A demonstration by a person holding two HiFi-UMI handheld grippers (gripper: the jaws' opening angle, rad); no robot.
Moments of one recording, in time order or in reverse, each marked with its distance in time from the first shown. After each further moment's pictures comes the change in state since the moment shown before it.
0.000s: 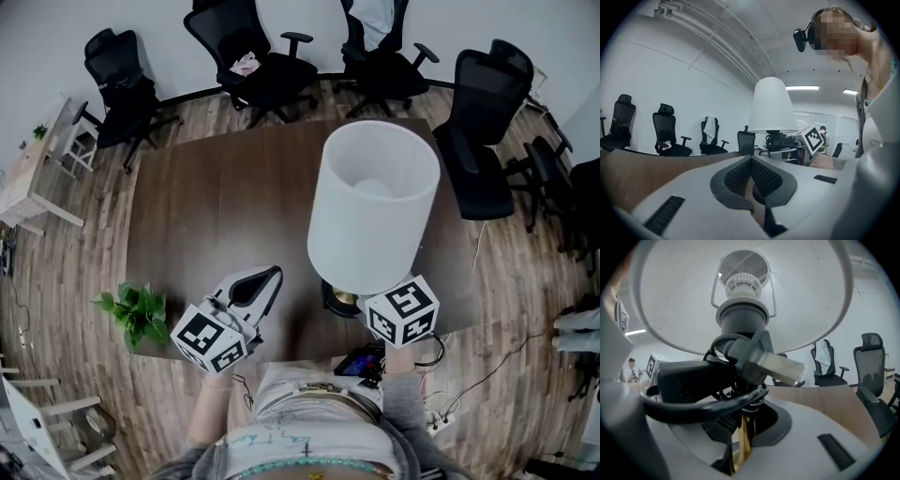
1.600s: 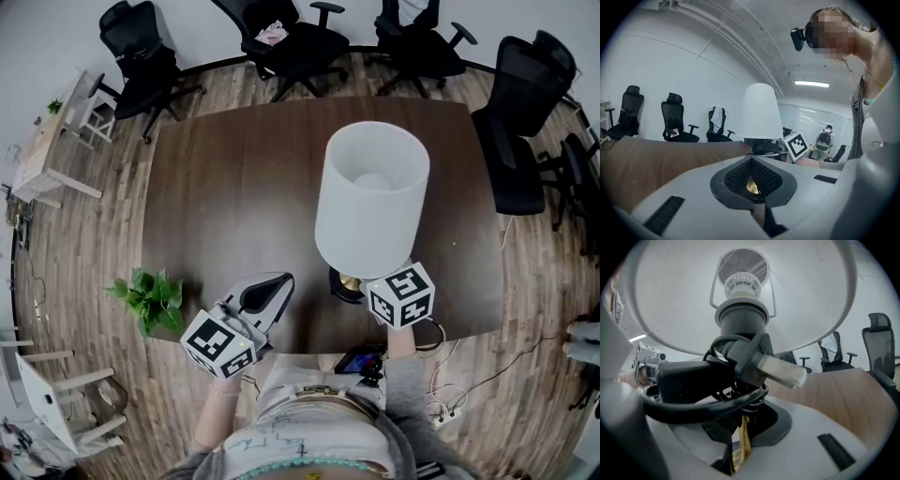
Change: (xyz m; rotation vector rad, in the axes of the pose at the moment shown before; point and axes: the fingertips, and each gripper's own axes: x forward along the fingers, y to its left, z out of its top) left arm -0.017 0.031 -0.038 -0.080 0.104 0.060; right arm 0.083 -0.006 -0.060 0.059 0.080 0.066
